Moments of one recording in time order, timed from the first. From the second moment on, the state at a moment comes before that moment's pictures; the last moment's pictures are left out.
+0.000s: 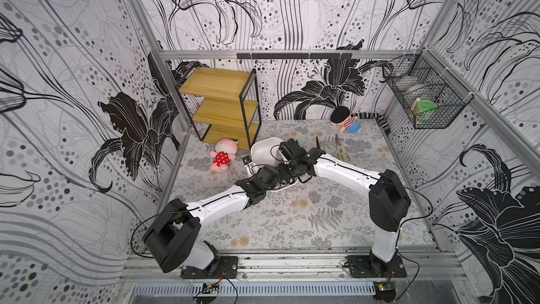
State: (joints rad) left arm -0.72 1.45 0.83 -0.27 -0.53 -1.08; right arm 0.80 1.88 1.52 -0.66 0.03 0.43
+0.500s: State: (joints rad) left arm -0.60 1.39 0.76 -0.31 -0.51 -1.07; right arm 0.77 1.87 1.61 -0.71 0.08 0.37
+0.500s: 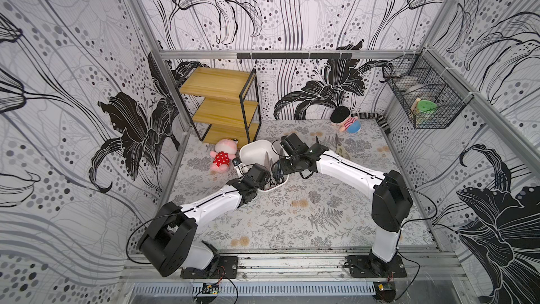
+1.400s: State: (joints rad) left arm -0.57 1.06 0.59 -0.37 -0.60 -0.99; right arm 0.60 2.32 1.98 -0.81 -0.06 0.16
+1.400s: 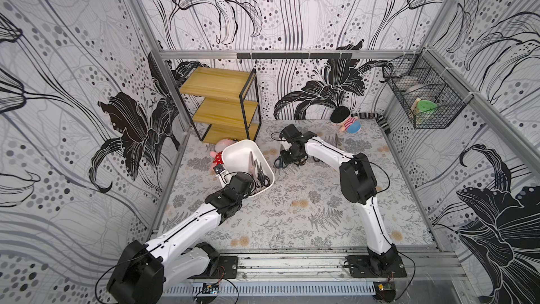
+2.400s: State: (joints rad) left arm -0.57 1.05 0.49 -0.08 -0.72 -0.76; right arm 0.59 2.37 2.01 -0.78 -0.05 0.09
